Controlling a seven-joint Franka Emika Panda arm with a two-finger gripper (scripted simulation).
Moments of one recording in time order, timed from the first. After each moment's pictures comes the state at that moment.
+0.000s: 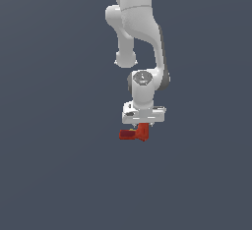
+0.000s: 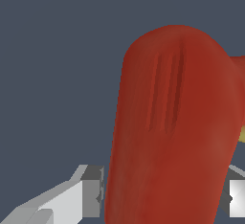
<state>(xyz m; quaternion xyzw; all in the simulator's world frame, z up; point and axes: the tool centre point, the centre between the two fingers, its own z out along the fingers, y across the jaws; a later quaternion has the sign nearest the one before) -0.020 0.088 0.028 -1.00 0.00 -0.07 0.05</state>
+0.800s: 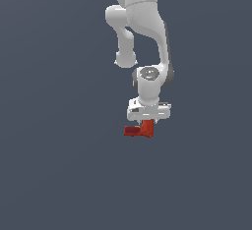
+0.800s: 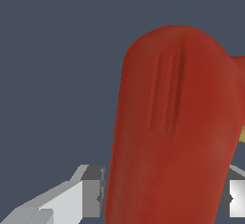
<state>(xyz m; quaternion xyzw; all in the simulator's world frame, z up) -0.034 0.112 0.037 -1.00 0.00 -0.07 0.05</state>
